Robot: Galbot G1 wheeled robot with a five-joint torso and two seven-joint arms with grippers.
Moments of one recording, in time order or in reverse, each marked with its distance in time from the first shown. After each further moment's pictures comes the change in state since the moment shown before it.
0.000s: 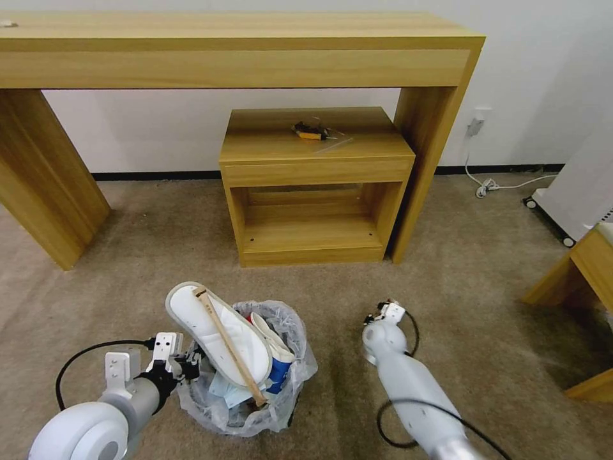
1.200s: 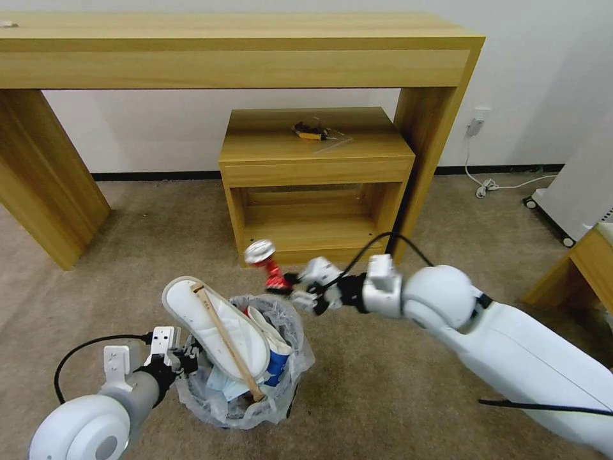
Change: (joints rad) left arm -0.058 0.071 0.020 0.006 -0.109 0.000 -0.125; right arm 0.450 -0.566 -0.680 0.791 -0.150 -0.145 -1.045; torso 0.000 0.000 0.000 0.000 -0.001
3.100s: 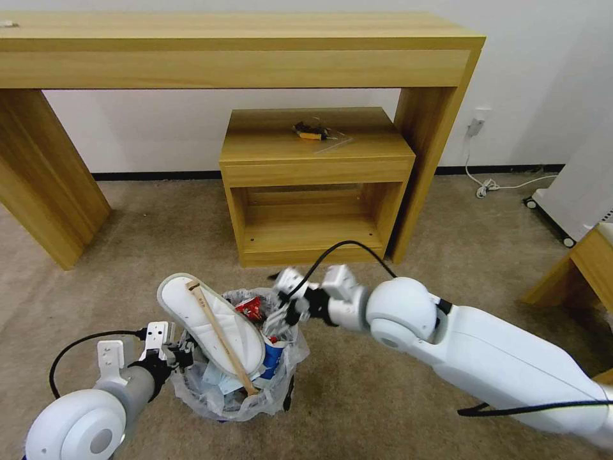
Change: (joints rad) left arm 0.017 -0.032 -0.024 -0.015 -0.007 0.000 -0.014; right arm -0.103 -0.016 0.062 0.096 0.172 -0.097 0.512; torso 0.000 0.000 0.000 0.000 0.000
